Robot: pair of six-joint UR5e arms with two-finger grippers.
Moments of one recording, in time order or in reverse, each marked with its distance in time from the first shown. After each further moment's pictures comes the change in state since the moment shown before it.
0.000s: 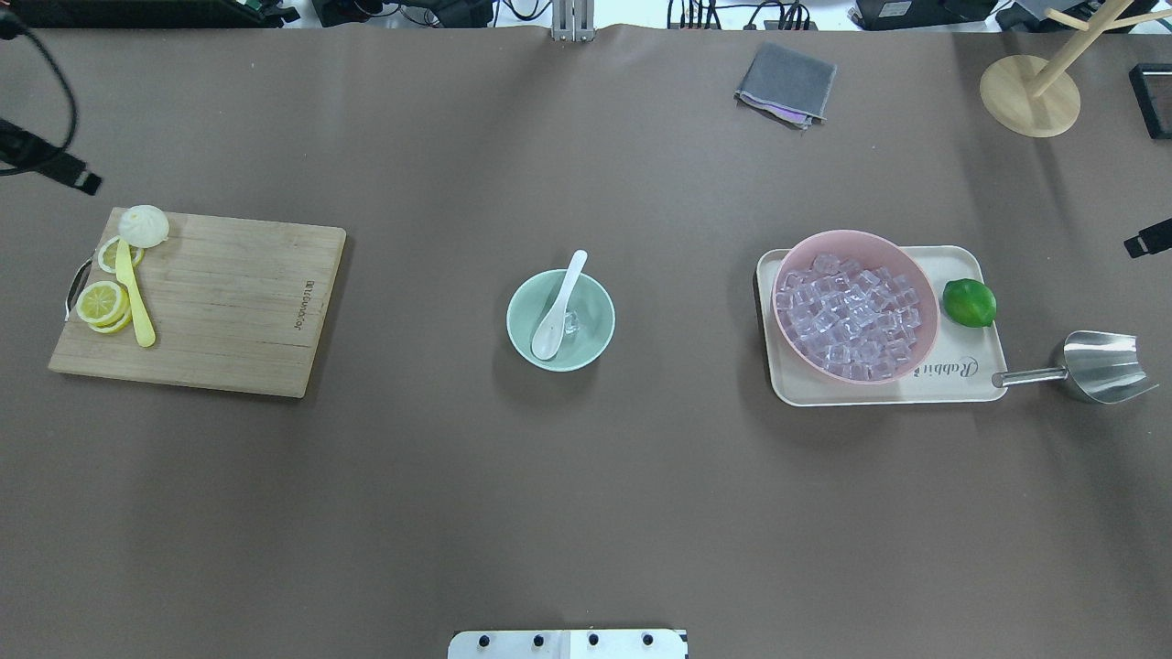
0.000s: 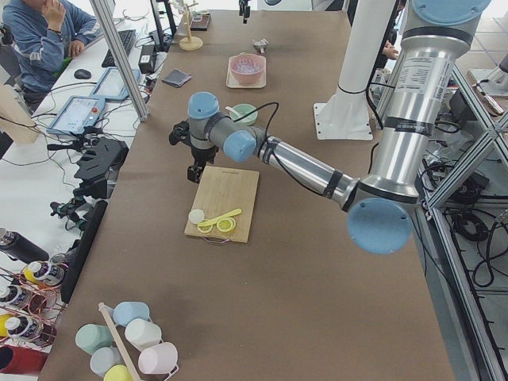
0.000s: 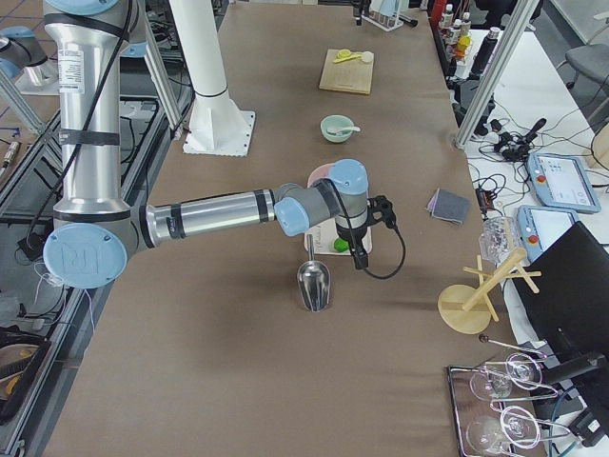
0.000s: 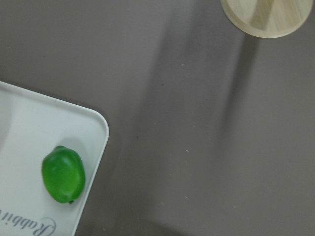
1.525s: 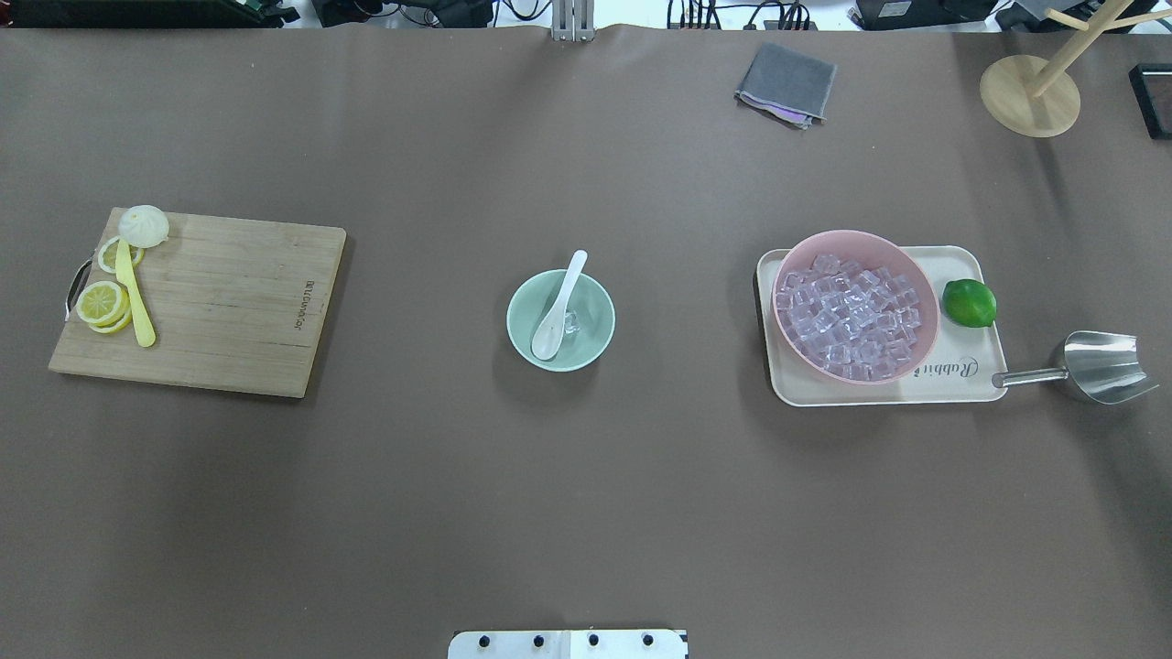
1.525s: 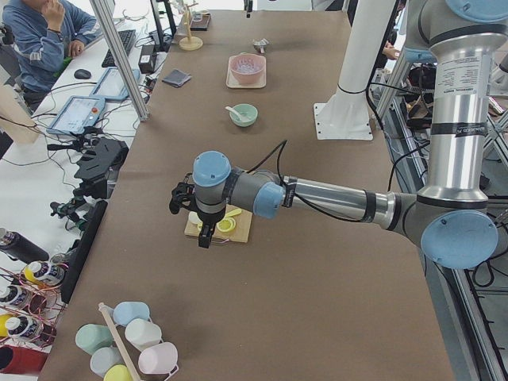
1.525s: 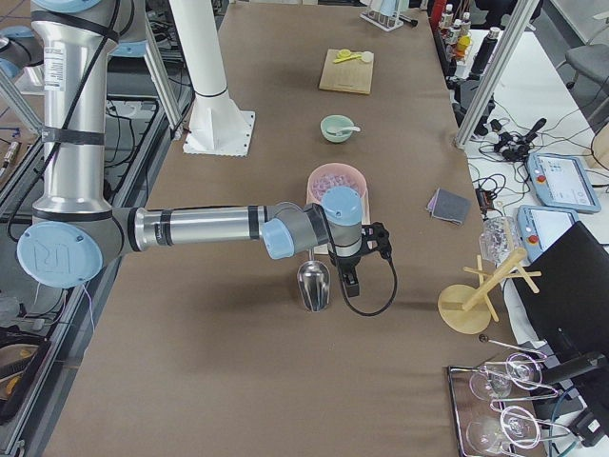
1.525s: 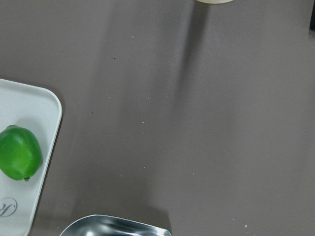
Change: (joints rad) left arm -0.211 0.143 0.075 -0.009 -0.060 0.023; right arm 0.076 -0.045 -0.031 0.002 0.037 -0.040
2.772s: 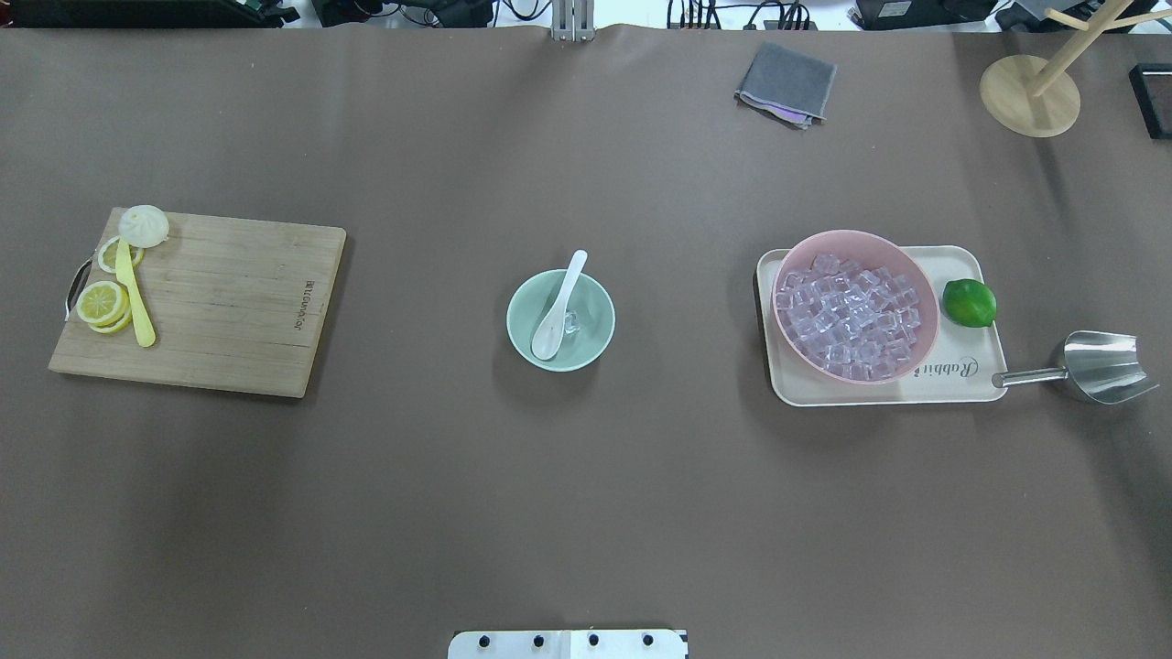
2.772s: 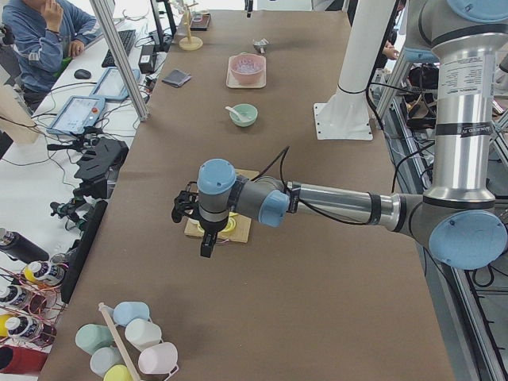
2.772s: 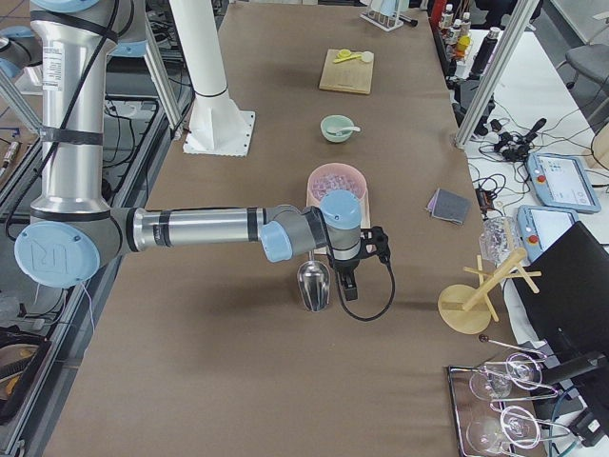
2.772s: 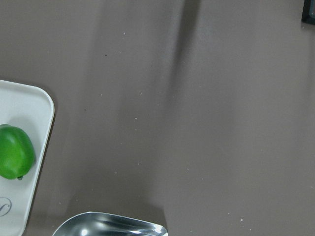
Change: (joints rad) left arm -0.012 0.036 0.012 -0.050 0.037 -0.001; right arm 0.005 -0.006 -0.009 0.000 0.000 0.009
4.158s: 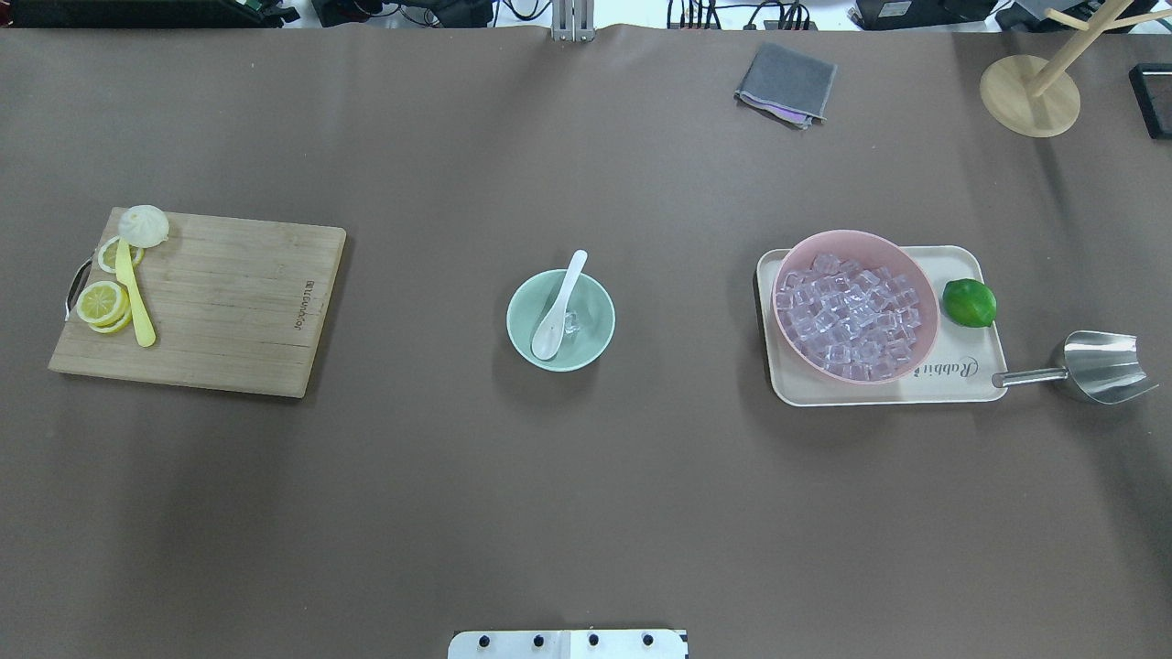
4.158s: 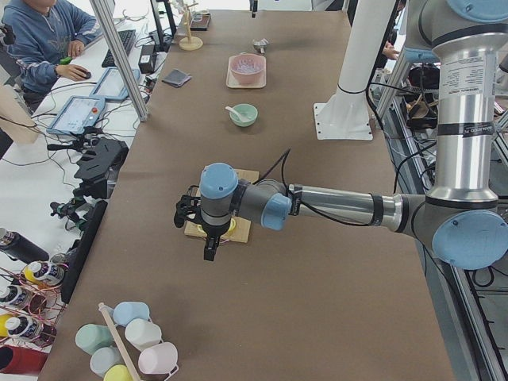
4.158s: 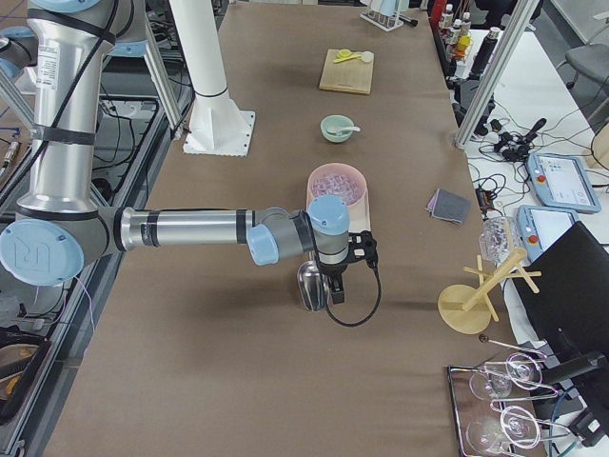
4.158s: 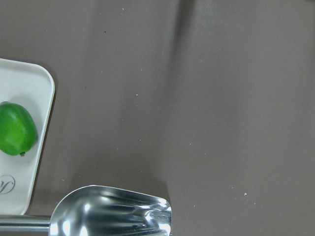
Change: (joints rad) left arm 0.000 0.004 0.009 -0.003 -0.003 -0.021; right arm 0.000 -0.058 0.030 0.000 0.023 0.002
